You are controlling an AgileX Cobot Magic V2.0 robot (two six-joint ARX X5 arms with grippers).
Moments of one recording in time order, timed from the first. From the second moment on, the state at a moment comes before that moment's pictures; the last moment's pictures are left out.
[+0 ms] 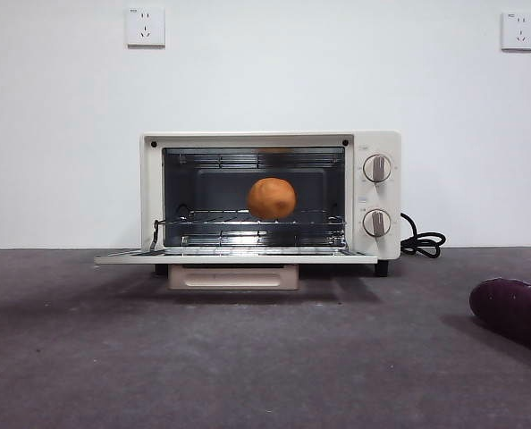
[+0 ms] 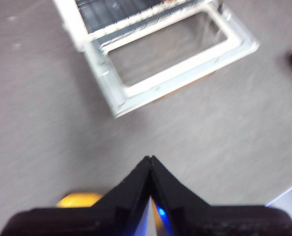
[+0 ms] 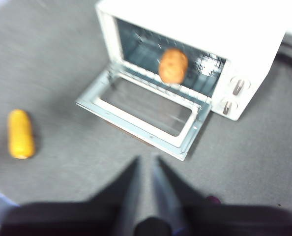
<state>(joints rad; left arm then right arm) -0.37 1.09 1.35 -1.08 0.07 0.05 0.86 1.23 1.83 -1.26 0.28 0.20</state>
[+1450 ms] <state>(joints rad) -0.03 1.75 1.13 -0.54 0.57 -0.34 0.91 0.89 1.83 -1.36 0.13 0.36</state>
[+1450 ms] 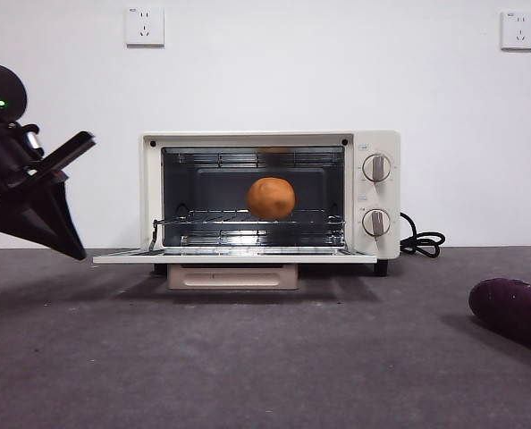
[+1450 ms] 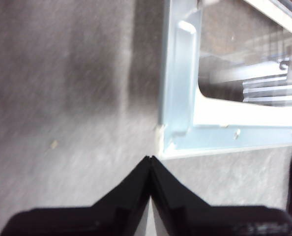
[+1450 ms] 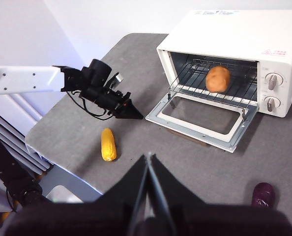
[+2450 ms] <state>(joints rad) -0.07 1.84 1.22 -0.58 0.40 -0.33 0.91 0.89 1.83 -1.36 0.15 0.37</state>
